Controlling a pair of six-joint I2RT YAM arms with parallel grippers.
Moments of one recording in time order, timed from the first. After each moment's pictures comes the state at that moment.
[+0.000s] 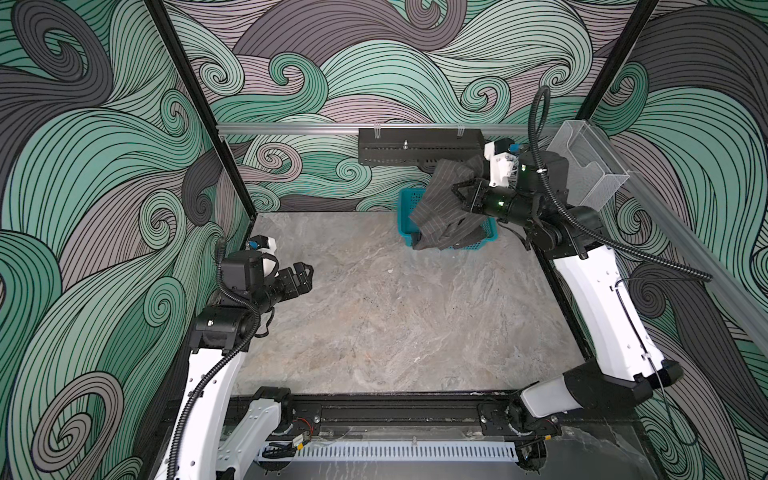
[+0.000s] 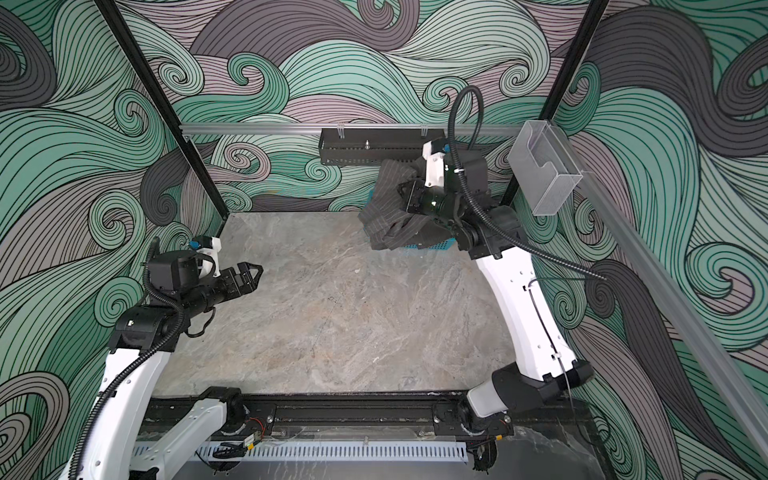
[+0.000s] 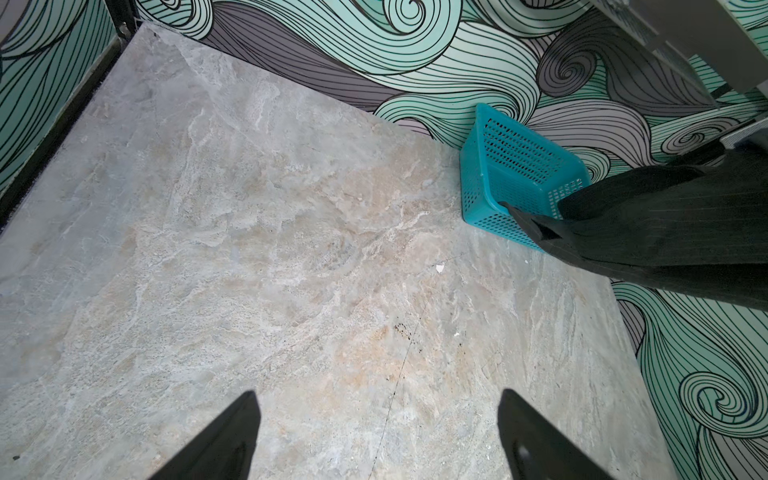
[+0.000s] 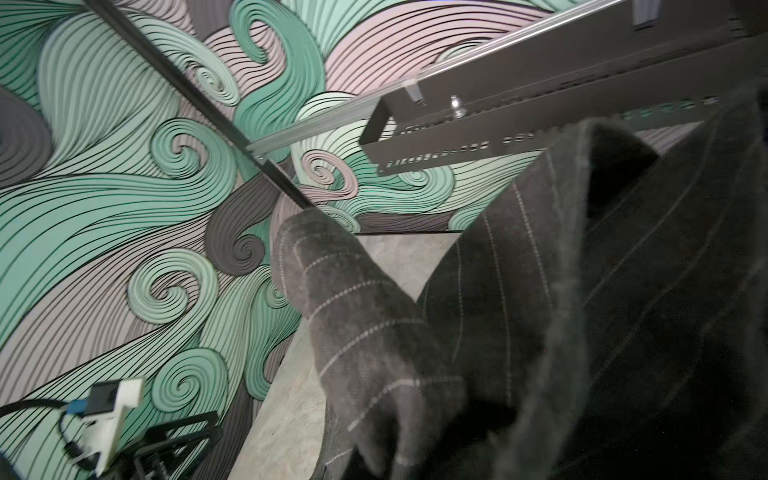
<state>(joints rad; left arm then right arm) -0.06 0.83 1.12 -0.90 0.16 -0.40 0.43 1.51 2.08 -0.88 -0.22 0.43</state>
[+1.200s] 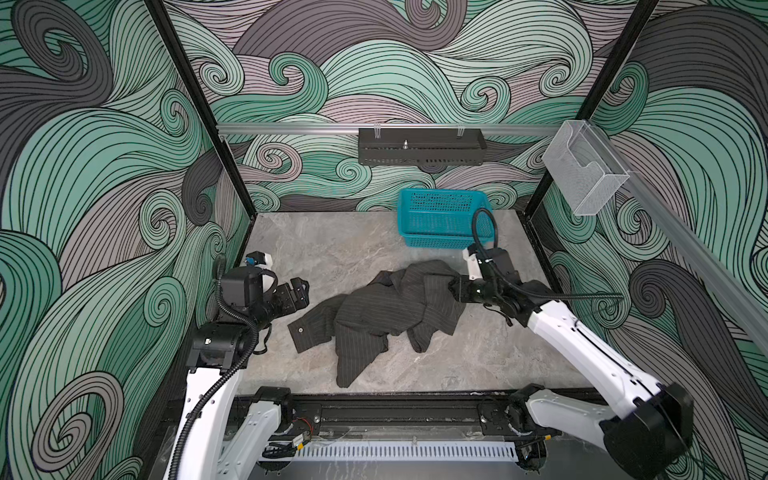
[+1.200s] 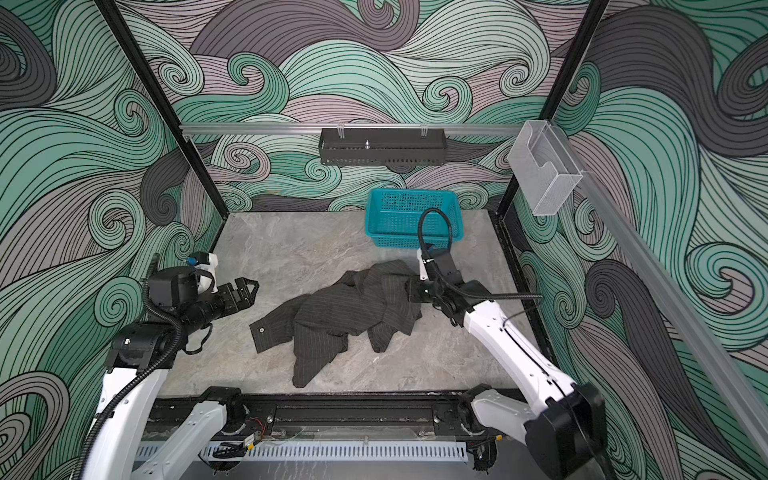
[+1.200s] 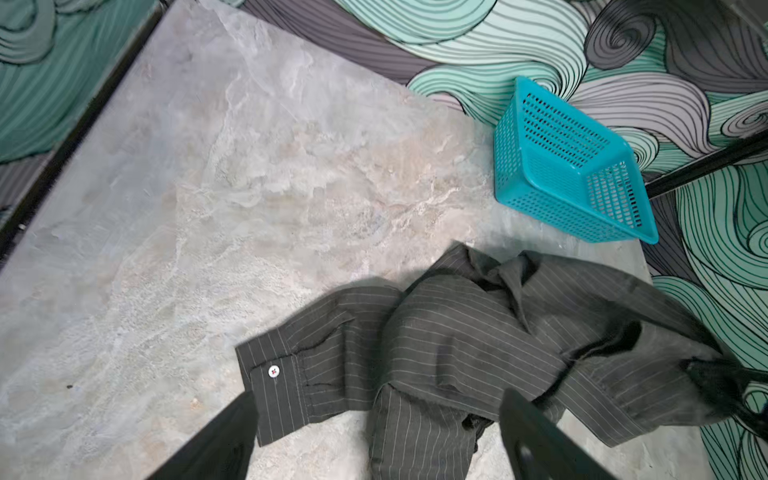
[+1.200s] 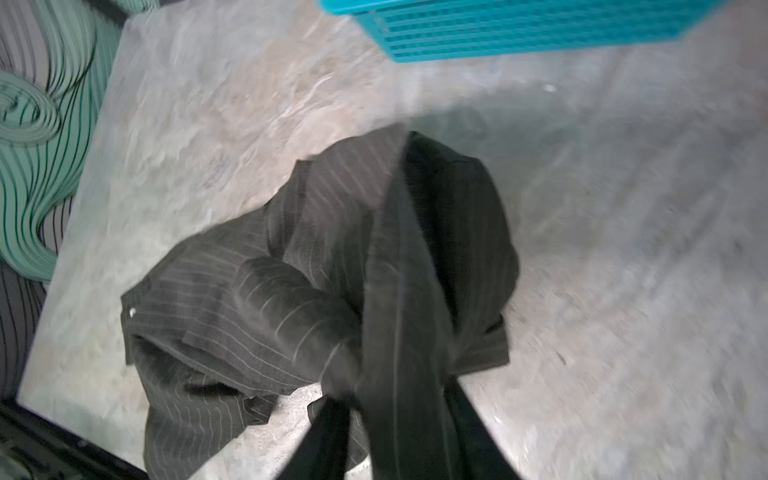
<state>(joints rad) -0.06 0.75 1.01 -0.97 0.13 -0.40 0.43 1.11 0.96 -0.68 -0.03 0.38</state>
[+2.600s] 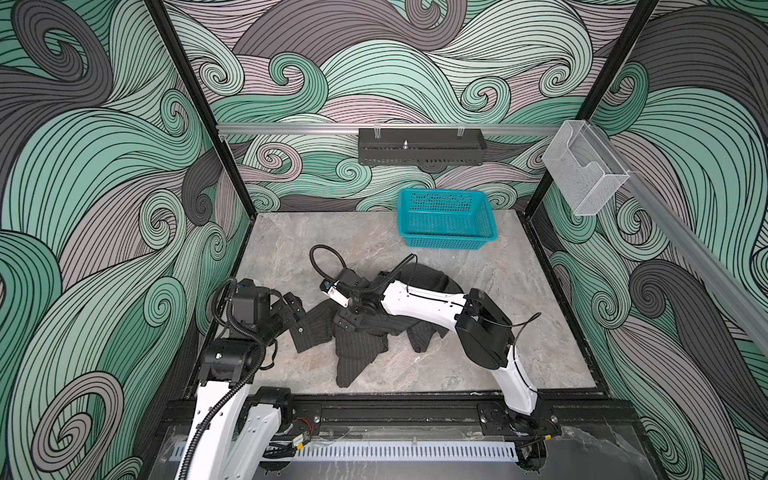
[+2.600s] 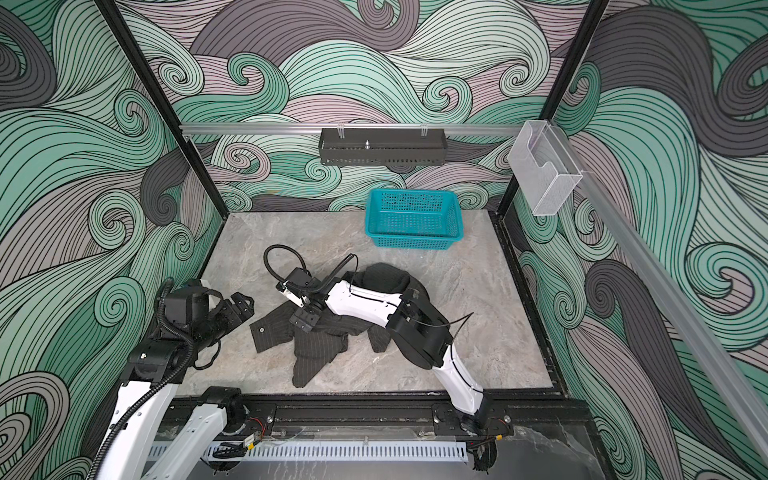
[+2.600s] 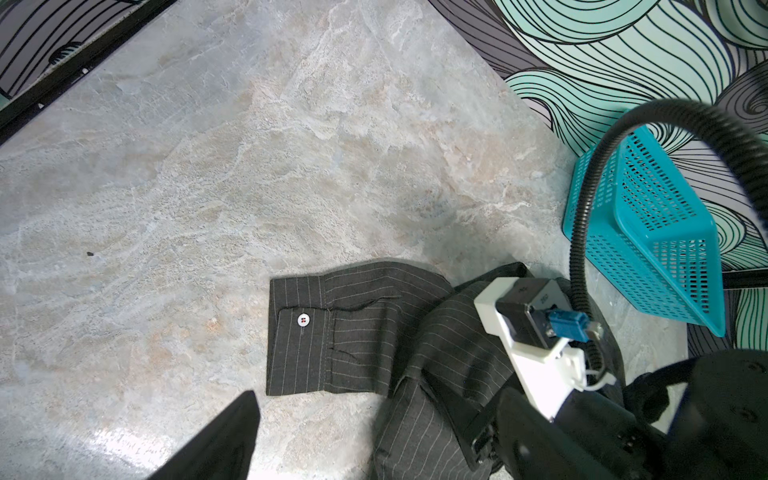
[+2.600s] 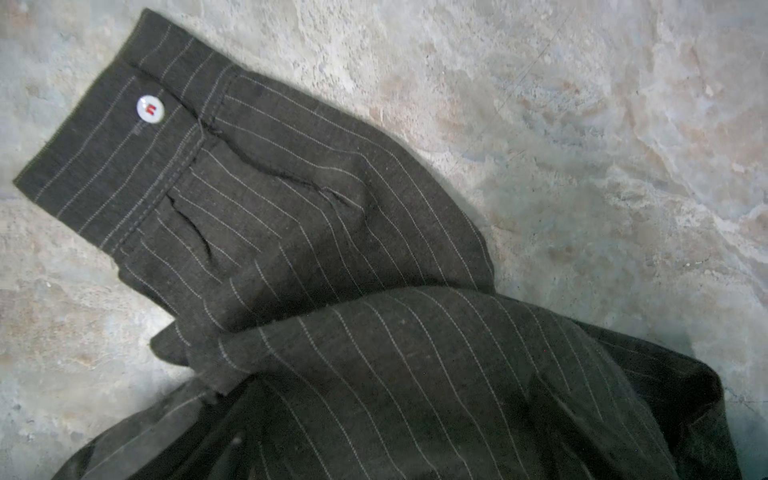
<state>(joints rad) -0.07 0.63 0.83 -0.98 -0.04 -0.68 1.05 2.18 1.76 -0.62 0.09 -0.15</state>
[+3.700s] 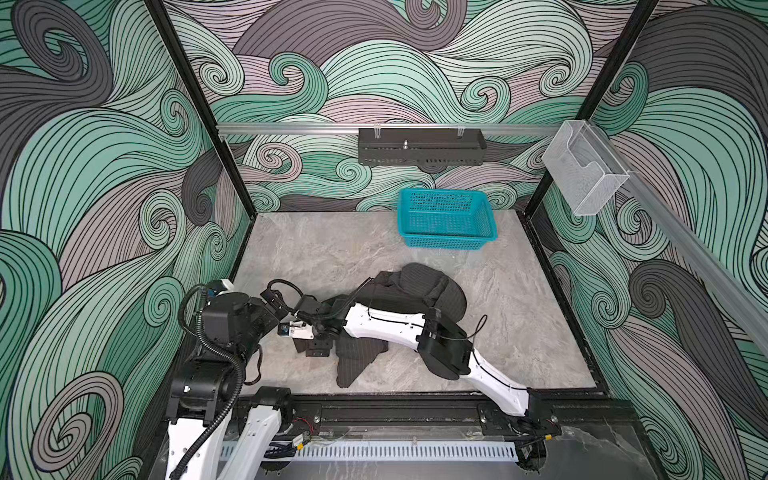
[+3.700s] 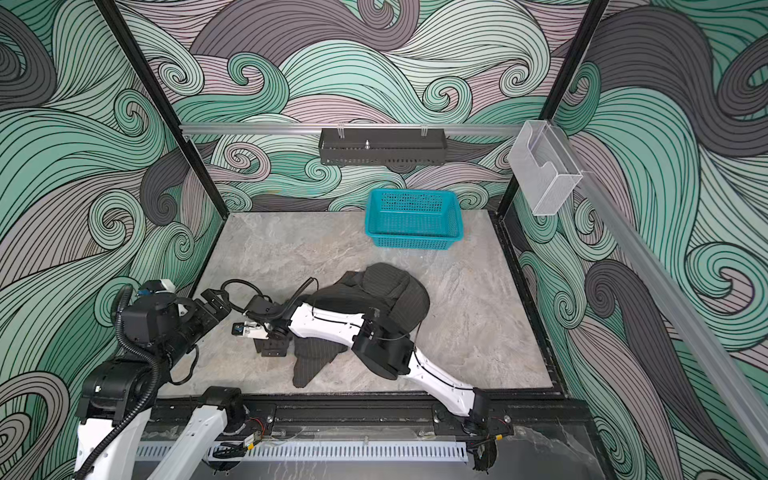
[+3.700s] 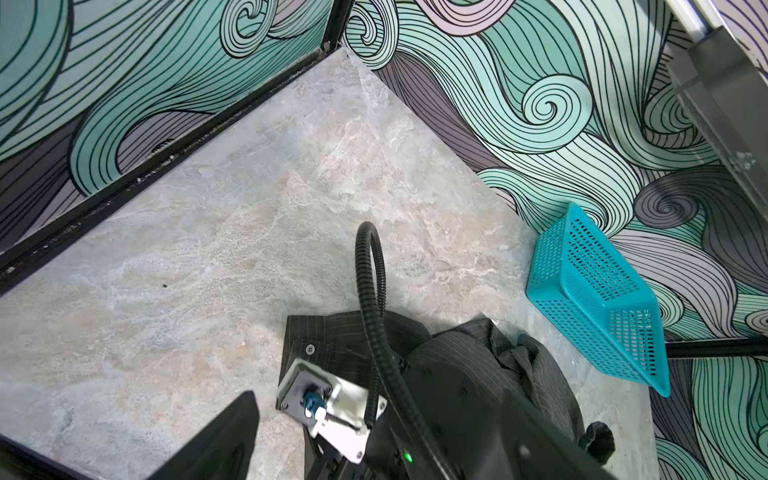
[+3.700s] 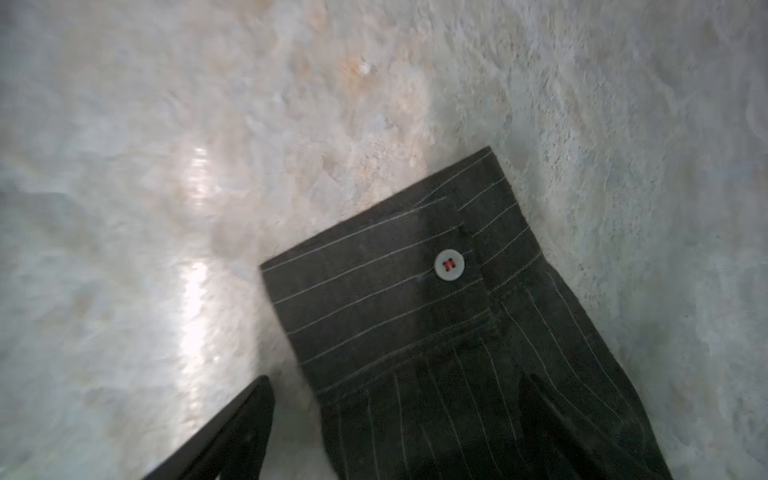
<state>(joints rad) -0.07 0.57 1.07 -1.13 -0.17 -0.74 1.21 2.52 2.19 -0.71 0.00 -0.48</state>
